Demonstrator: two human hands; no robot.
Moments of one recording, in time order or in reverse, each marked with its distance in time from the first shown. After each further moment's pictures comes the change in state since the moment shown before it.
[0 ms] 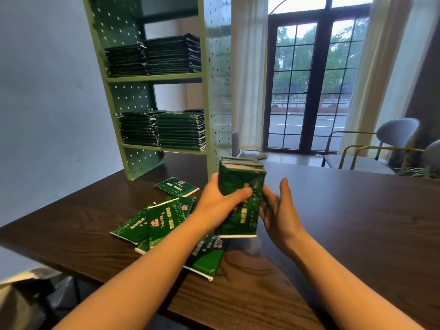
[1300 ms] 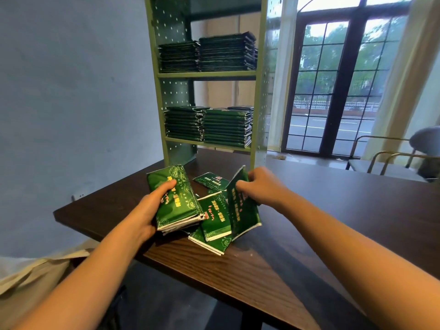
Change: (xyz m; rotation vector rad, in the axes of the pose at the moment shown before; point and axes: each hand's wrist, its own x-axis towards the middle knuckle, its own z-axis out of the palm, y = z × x) left_hand -0.027 -0.048 -0.193 -0.461 0.246 -0.446; right_hand 0.046 -0.009 0.117 -1.076 -0.094 0.007
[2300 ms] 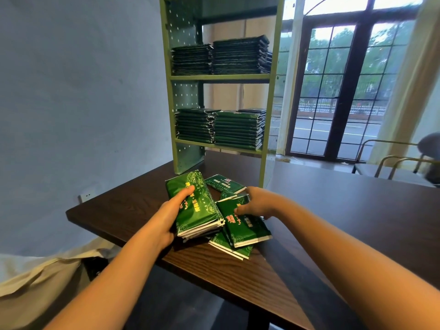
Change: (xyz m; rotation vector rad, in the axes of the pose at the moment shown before) left_hand -0.006 -0.008 0.005 -0.025 -0.045 -0.063; right_hand 0.023 0.005 0.032 -0.329 -0.288 0.161
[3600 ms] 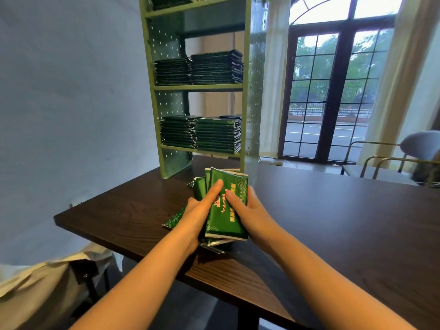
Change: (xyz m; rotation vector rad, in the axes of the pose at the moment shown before) left_hand -0.029 -0.023 0.084 0.098 -0.092 0.118; right_hand -0.071 0.021 0.026 1.135 0.218 -0.395
